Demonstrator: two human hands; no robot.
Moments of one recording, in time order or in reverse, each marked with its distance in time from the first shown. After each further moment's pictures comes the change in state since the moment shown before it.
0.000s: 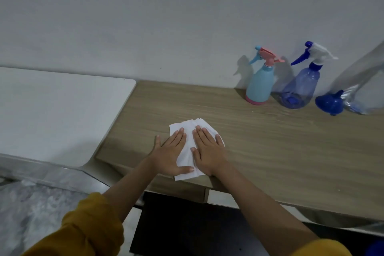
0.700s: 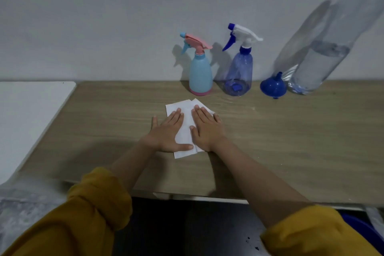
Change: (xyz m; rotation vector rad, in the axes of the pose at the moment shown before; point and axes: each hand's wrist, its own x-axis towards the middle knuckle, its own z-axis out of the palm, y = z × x) left_hand 0.118 0.155 -0.032 0.052 -0.021 0.035; right_hand -0.022 0.181 -0.061 -0.007 0.070 0.079
